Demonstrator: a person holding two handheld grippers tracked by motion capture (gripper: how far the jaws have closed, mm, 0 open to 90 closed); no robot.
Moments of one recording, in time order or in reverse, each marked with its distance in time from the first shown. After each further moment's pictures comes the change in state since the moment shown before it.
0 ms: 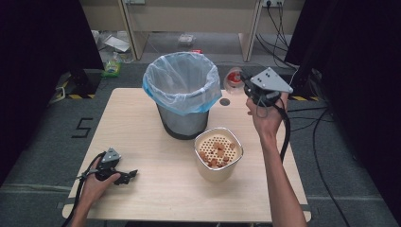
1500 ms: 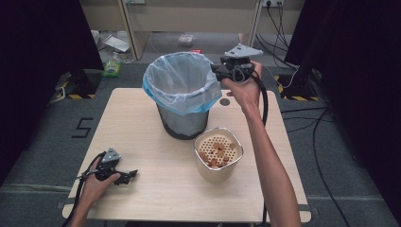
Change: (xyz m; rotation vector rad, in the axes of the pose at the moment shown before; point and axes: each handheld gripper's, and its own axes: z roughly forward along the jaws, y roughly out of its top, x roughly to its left) left arm 0.000 0.000 0.000 -0.001 0.000 0.000; right arm 0.007 0.024 0.079 0.192 0.206 0.109
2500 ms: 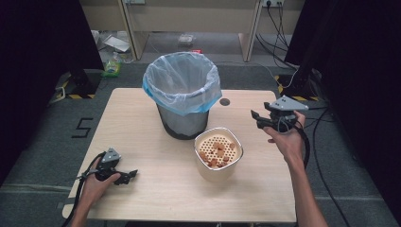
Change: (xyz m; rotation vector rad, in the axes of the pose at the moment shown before) left arm 0.000 0.000 0.000 0.001 0.002 -0.002; right arm -0.025 -0.140 -0.096 0.141 -0.092 0.064
